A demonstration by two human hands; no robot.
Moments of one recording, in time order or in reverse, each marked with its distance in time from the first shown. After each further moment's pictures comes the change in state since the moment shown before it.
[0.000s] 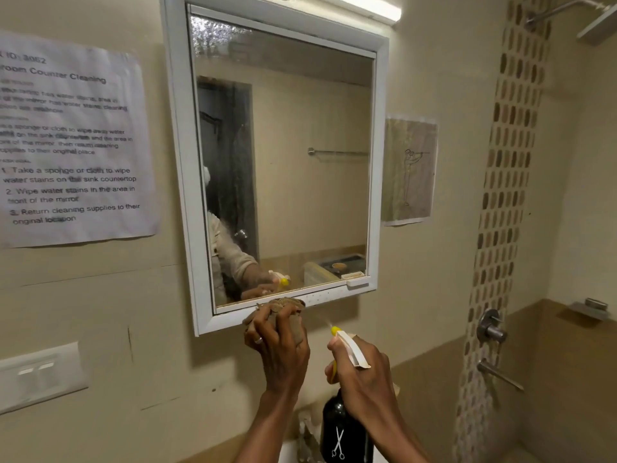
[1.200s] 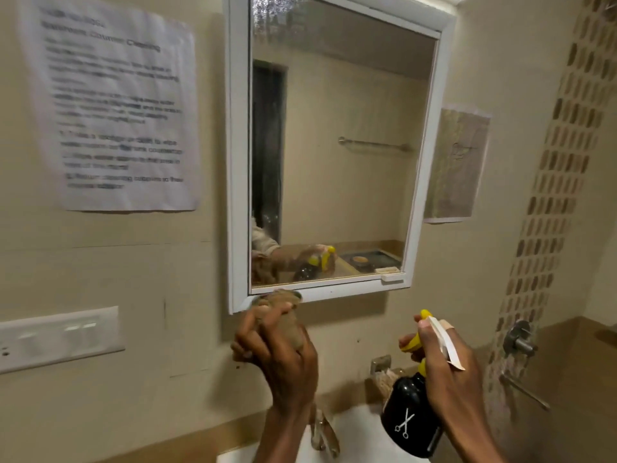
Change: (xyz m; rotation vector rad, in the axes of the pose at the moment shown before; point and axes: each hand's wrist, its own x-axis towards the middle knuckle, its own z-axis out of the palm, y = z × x) left_hand 0.003 0.019 -0.074 -0.095 0.320 -0.208; right_hand 0.007 0.000 -0.045 0.077 0.174 0.039
